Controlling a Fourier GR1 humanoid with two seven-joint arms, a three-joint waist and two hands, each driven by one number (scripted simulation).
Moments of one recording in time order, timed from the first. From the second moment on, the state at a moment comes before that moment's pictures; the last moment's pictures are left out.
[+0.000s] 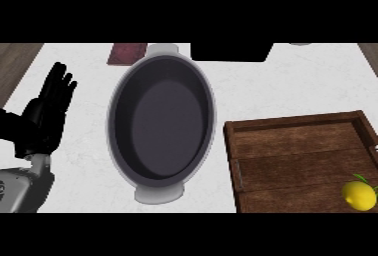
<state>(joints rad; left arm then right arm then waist) -0.24 0.42 -0.11 -1.59 0.30 0.34 0.16 0.25 -1.17 -0.06 -1.75 -0.26 0.09 0.73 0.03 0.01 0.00</state>
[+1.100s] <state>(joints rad) -0.21 0.38 -0.04 -1.62 0.25 0.29 0.20 -0.06 -0.93 0.22 -1.63 -0.12 0.20 1.04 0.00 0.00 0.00</state>
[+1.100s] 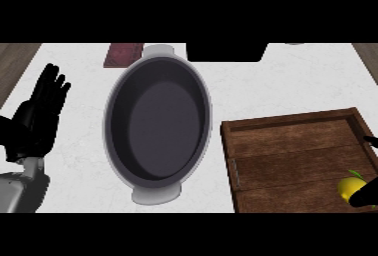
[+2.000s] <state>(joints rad) -0.18 0.33 0.02 -1.64 0.19 0.23 0.21 -0.03 -0.78 0.18 -1.51 0.07 0.25 0.97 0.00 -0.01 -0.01</state>
